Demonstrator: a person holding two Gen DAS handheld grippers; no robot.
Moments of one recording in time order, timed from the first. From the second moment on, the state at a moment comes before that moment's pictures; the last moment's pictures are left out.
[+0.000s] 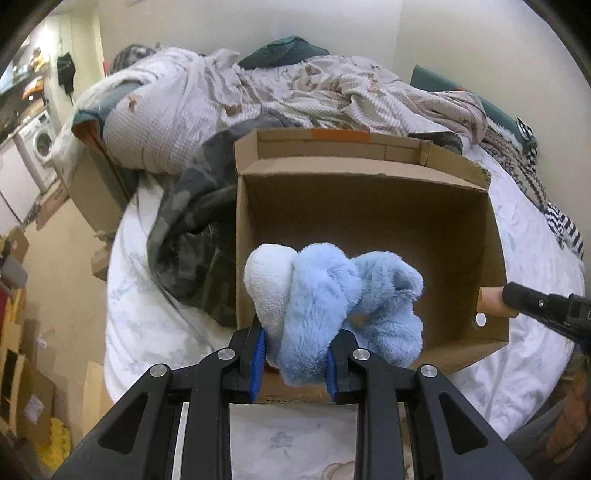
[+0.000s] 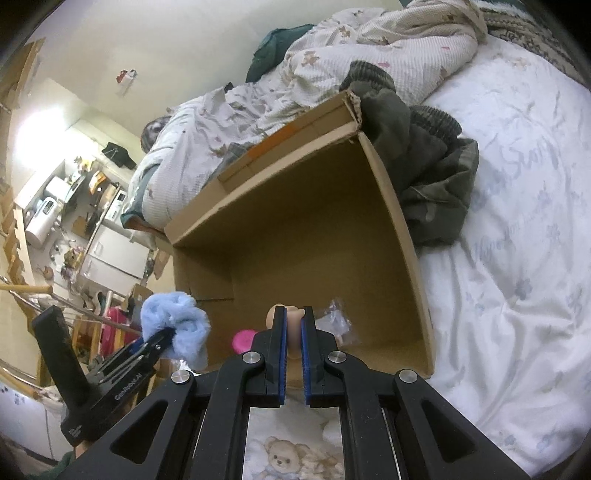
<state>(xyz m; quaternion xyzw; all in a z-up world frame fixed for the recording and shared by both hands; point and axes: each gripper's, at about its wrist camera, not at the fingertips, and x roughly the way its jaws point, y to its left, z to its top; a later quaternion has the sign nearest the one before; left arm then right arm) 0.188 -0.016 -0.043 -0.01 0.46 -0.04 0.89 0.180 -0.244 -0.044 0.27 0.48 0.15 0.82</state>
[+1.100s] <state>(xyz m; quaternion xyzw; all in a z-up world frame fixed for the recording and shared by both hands) 0.204 -0.026 -0.072 -0.03 0.51 -0.05 0.86 0.200 -0.225 -0.073 0.23 0.54 0.14 0.80</state>
